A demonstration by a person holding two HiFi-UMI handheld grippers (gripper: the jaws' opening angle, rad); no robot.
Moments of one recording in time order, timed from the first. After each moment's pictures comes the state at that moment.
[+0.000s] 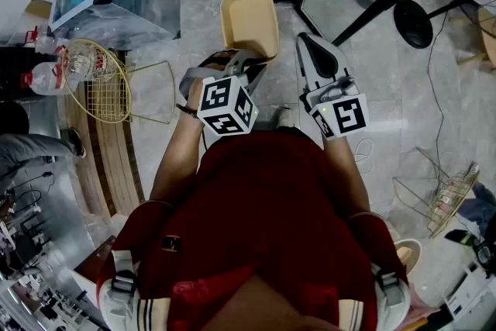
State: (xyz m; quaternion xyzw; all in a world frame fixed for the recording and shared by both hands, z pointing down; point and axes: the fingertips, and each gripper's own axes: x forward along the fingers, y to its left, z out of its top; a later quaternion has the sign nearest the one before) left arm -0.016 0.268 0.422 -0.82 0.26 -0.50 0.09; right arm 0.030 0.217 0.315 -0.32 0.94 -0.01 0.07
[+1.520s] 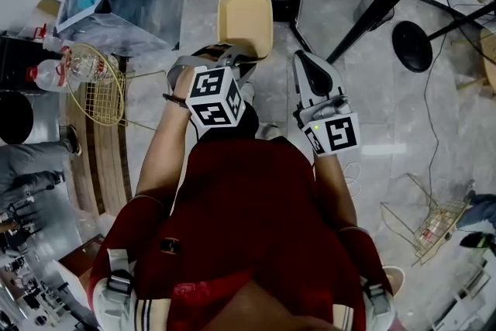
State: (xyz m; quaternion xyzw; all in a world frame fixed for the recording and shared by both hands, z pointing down) left arm 0.035 0.206 0.407 -0.79 0.22 -0.56 0.11; right arm 0.108 0.184 0.311 -0.32 0.94 -0.01 0.09
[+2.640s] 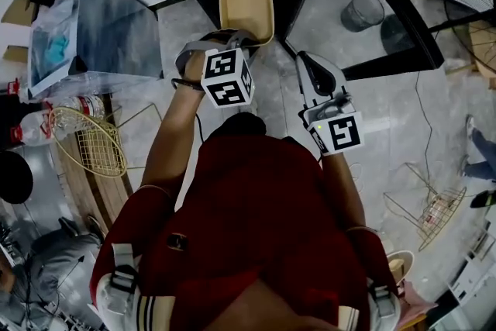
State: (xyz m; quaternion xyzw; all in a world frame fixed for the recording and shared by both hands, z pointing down) left arm -0.066 -0.038 0.457 -0.82 0.19 -0.53 0.12; right arm 0.004 -0.012 0.341 -0.38 0.93 0.00 0.01
